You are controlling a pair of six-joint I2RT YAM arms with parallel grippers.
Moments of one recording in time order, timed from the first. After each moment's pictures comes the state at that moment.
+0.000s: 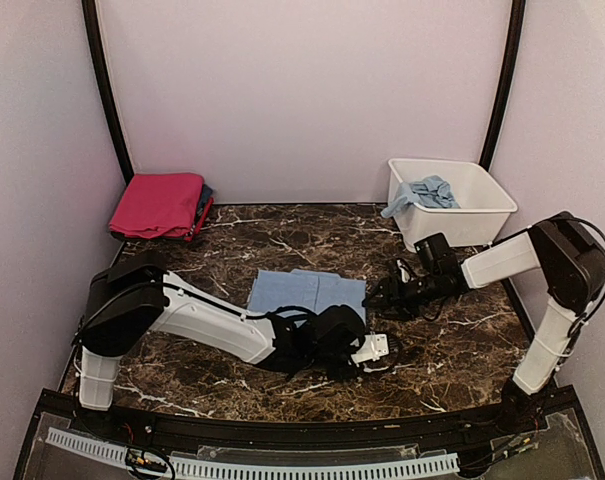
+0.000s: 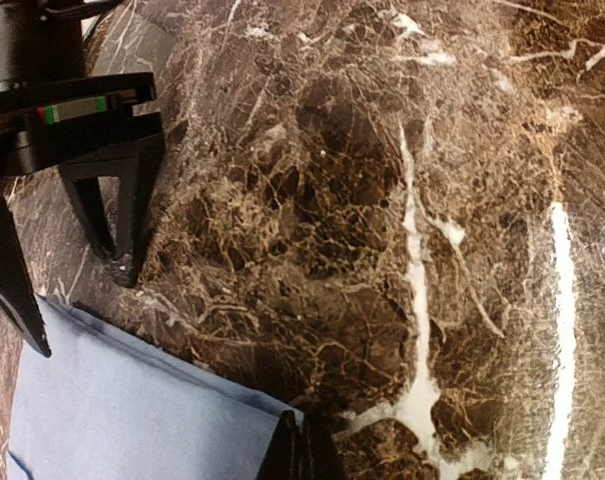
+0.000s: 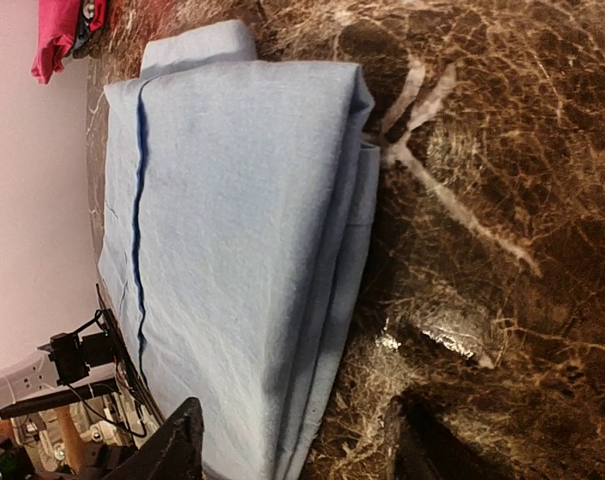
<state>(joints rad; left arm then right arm) -1.27 2.13 1.32 0.06 -0.20 0.43 0.43 1.75 0.79 0.01 -0.70 0.63</state>
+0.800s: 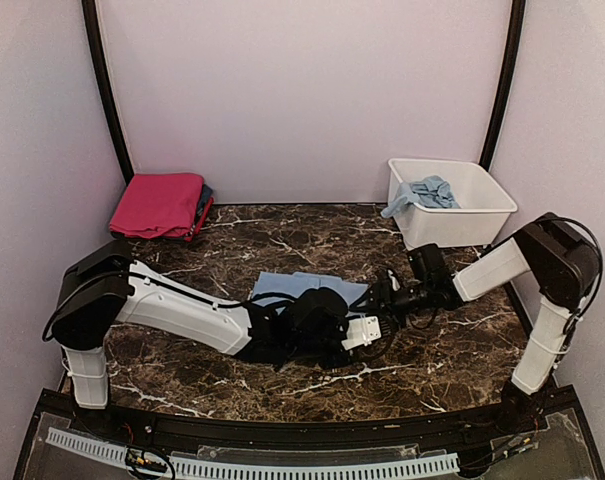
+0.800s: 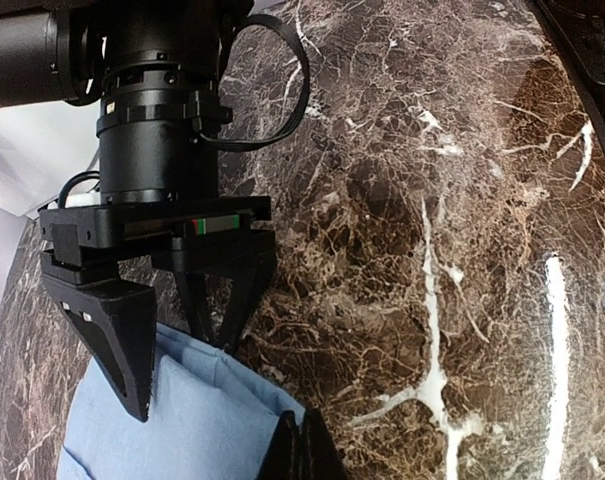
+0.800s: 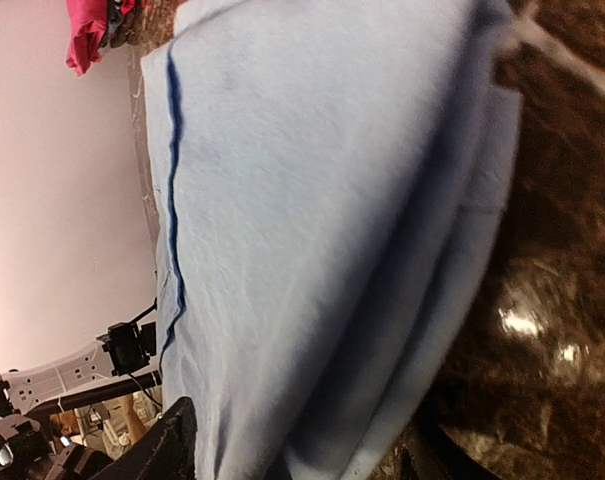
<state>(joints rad) -1.24 1.98 1.22 0.15 -0.15 0.42 0.50 1.78 0.71 0.25 -0.80 0.88</state>
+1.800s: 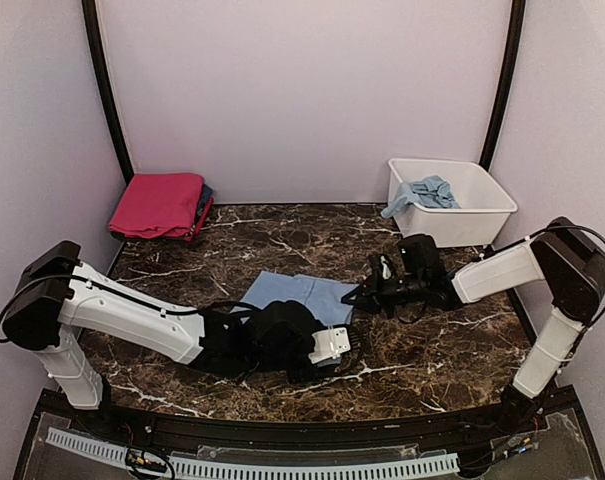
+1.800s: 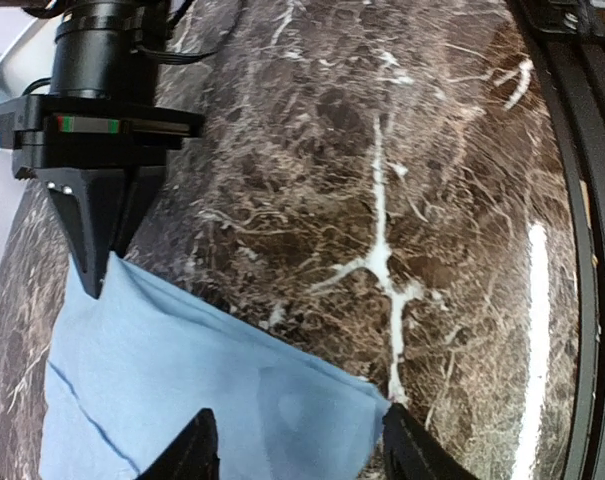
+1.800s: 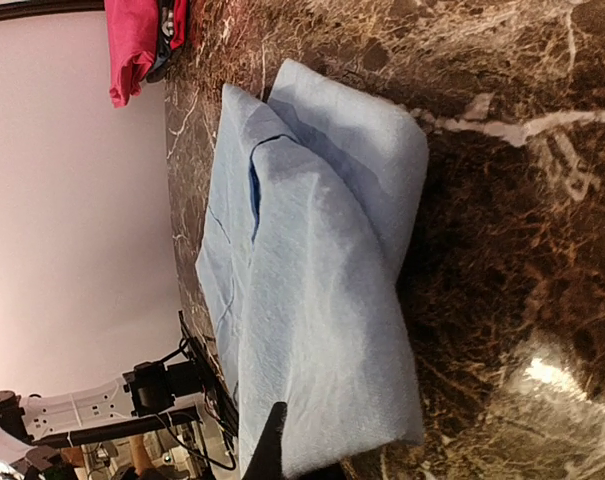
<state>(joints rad) -1.30 1.73 0.97 0.07 -0.21 0.36 0.60 1.71 0.74 0.34 -0.65 1.05</state>
